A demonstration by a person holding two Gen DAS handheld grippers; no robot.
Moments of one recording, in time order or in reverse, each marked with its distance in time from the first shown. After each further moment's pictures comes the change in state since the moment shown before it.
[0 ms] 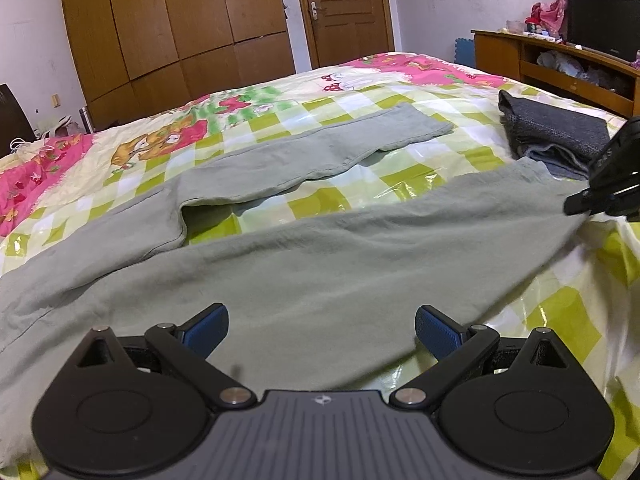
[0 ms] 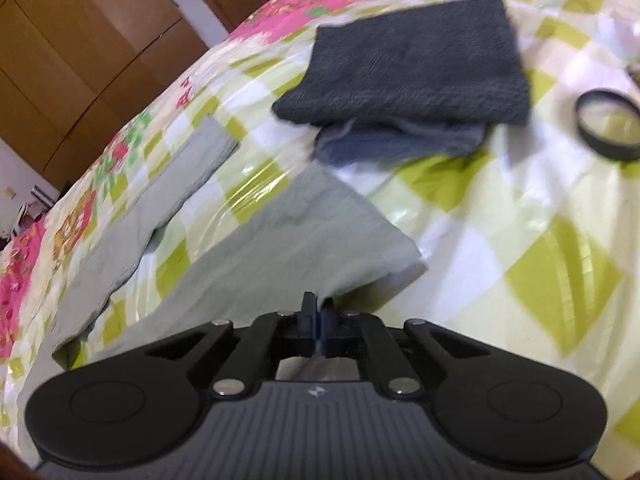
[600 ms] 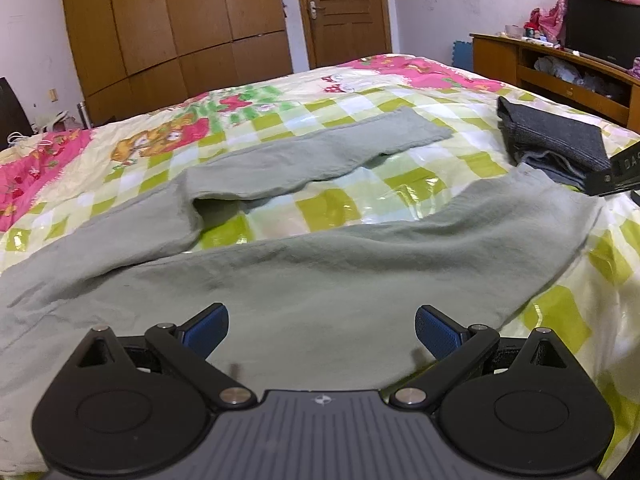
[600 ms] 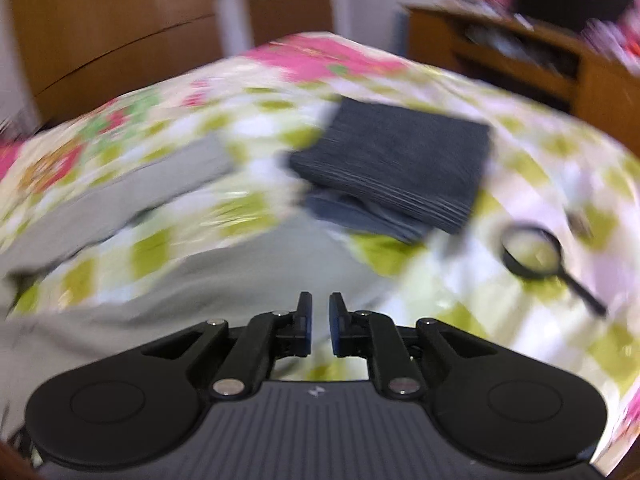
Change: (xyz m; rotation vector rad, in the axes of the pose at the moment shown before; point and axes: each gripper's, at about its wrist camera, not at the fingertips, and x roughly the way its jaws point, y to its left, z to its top) left arm -0.012 0.017 0.000 -0.016 0.005 -0.011; right arm -0.054 0.044 -0.015 -0.390 -0.119 -0.166
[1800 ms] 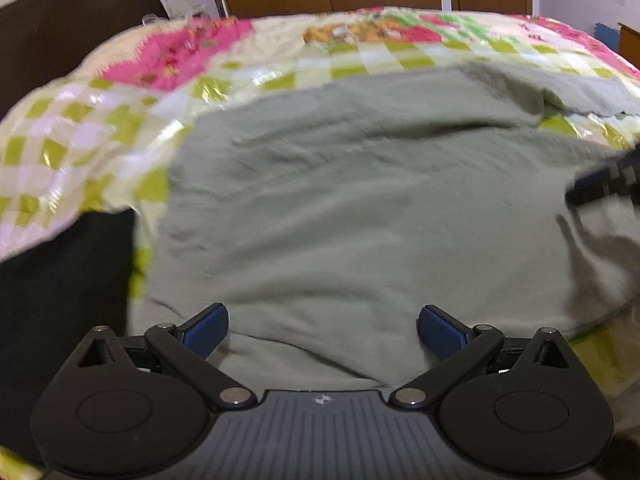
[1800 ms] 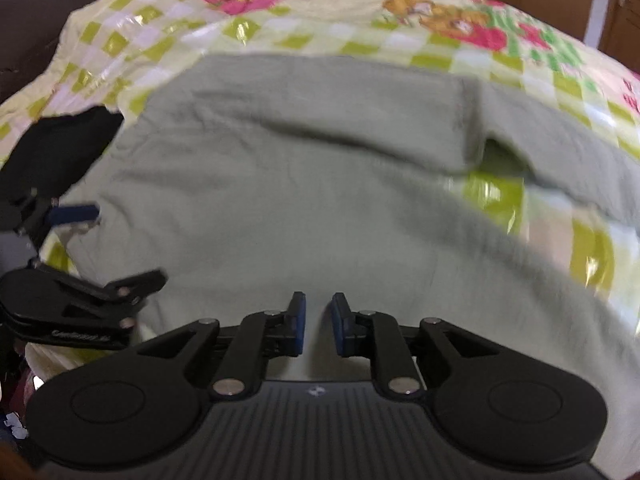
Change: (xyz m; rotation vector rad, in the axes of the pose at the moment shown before) left arm -0.031 0.248 -0.094 -0.201 0.212 0.284; right arm 0.004 0.325 -0.071 -0.708 0.265 0.606
